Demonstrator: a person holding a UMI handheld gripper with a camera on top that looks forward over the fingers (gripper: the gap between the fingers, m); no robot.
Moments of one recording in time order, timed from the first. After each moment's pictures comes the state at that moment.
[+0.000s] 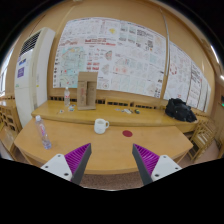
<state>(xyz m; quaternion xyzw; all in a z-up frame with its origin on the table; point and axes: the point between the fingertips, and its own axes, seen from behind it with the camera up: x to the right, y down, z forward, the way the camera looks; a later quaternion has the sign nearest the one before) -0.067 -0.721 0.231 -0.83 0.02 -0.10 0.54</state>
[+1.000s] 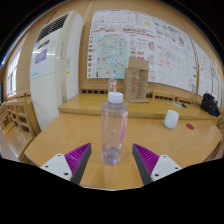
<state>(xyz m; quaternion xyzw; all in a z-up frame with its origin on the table) -0.447 -0.556 0.052 -0.83 -0.03 0.00 0.55</state>
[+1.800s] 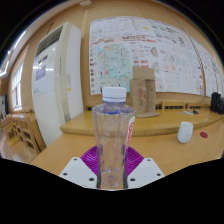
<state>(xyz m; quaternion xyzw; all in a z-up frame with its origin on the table) -0.455 -0.453 0.079 -0.78 -0.03 0.07 0.62</state>
